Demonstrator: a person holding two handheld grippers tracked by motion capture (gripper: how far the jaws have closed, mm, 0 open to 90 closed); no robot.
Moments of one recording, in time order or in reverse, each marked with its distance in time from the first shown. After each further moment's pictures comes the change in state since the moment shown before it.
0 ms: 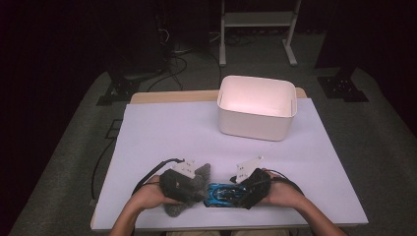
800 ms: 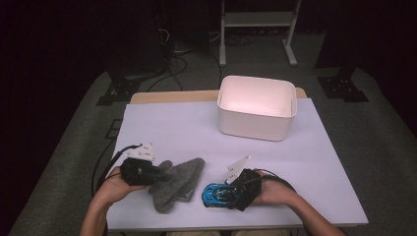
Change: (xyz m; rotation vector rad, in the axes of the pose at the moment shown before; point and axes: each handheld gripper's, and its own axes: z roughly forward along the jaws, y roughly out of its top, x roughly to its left) left arm 0.014 -0.038 -0.098 -0.123 0.240 -0.109; right arm -0.005 0.009 0.024 0.073 0.075 -0.001
